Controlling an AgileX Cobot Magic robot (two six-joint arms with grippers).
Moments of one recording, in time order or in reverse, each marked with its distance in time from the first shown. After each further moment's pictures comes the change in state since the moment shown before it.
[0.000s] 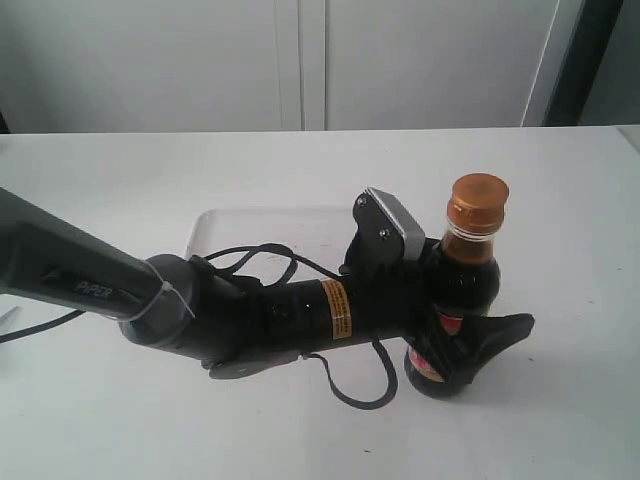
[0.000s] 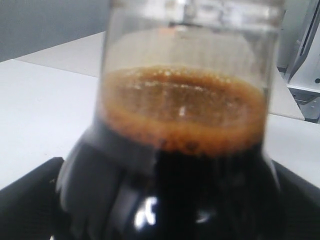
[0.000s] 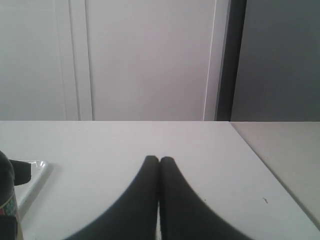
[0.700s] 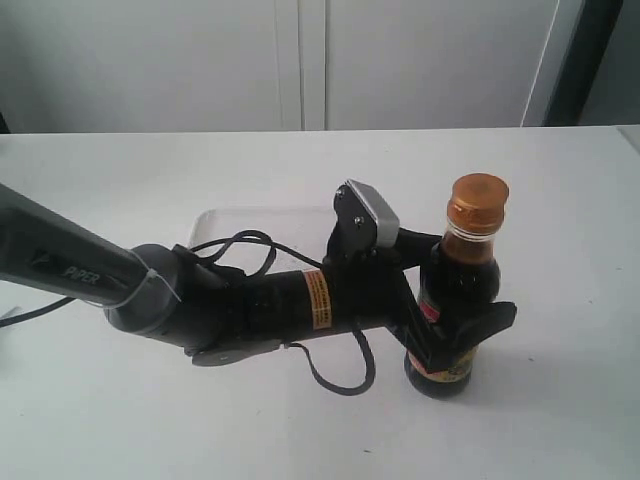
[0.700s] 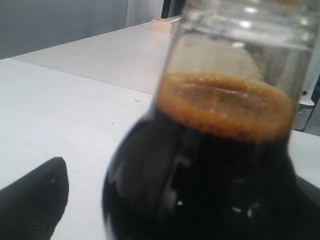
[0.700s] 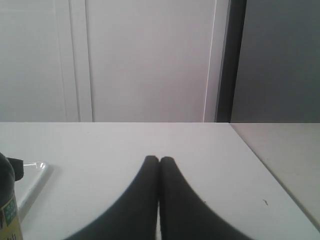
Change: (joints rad) left arm 0.051 0.000 0.010 0.077 -0.065 -0.078; right arm 0.000 0.000 0.000 0.000 -0.006 0.000
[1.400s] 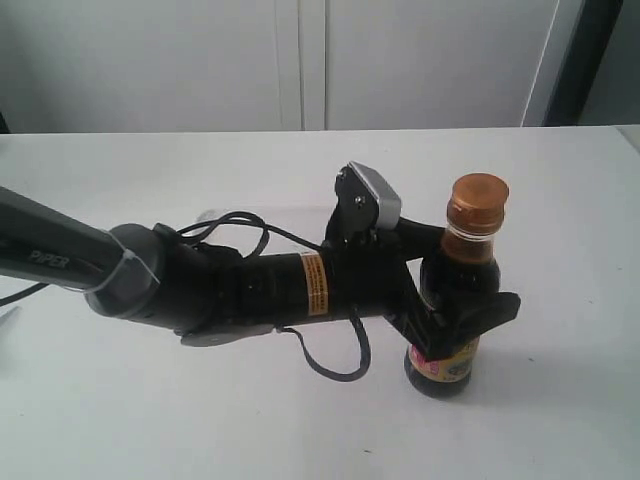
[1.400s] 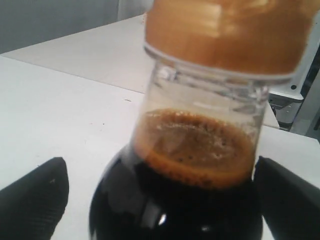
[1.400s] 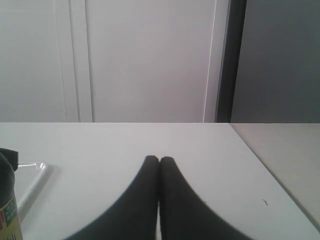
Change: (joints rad) left arm 0.012 -0.067 0.000 0.086 0.065 -0.105; right arm 0.000 0.000 0.000 0.000 0.000 0.000
